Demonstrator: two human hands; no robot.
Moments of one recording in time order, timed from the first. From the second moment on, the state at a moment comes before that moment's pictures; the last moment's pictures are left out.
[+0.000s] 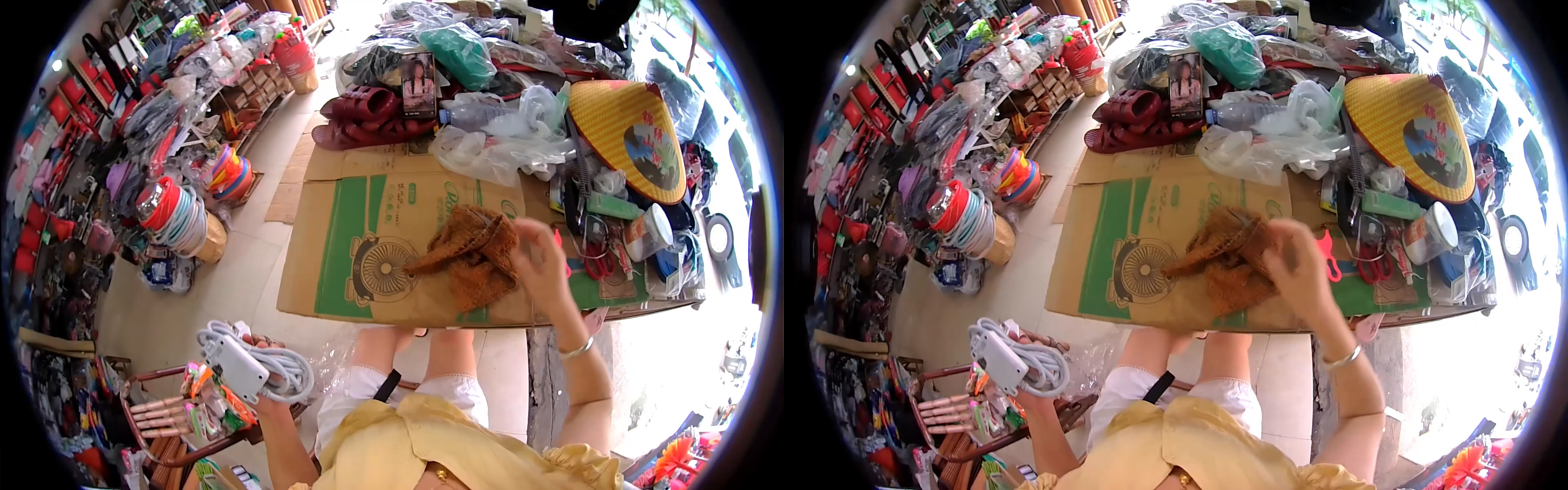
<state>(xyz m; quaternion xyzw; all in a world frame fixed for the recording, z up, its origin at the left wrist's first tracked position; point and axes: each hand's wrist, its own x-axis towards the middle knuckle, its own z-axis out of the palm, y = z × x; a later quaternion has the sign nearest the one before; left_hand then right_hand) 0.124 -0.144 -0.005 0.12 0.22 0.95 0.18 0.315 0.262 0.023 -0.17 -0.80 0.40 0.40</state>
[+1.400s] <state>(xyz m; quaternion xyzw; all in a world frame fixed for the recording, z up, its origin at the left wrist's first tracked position) 0.197 -0.077 0.003 0.22 0.30 0.86 0.36 0.341 0.155 0.008 0.06 -0.69 0.67 0.27</state>
